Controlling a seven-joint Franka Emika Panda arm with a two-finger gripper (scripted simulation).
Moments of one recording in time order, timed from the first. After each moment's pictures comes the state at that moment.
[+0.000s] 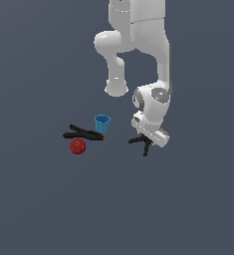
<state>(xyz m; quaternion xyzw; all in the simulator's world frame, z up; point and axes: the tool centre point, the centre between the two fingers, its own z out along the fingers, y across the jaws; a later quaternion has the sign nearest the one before) -0.082 0.159 0.031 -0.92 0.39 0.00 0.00</state>
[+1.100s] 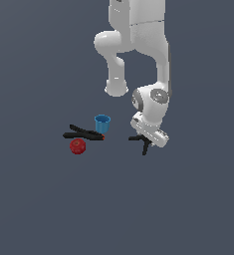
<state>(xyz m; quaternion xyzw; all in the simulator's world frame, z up) -0.081 0.157 0.026 -0.92 0.39 0.00 0.00</state>
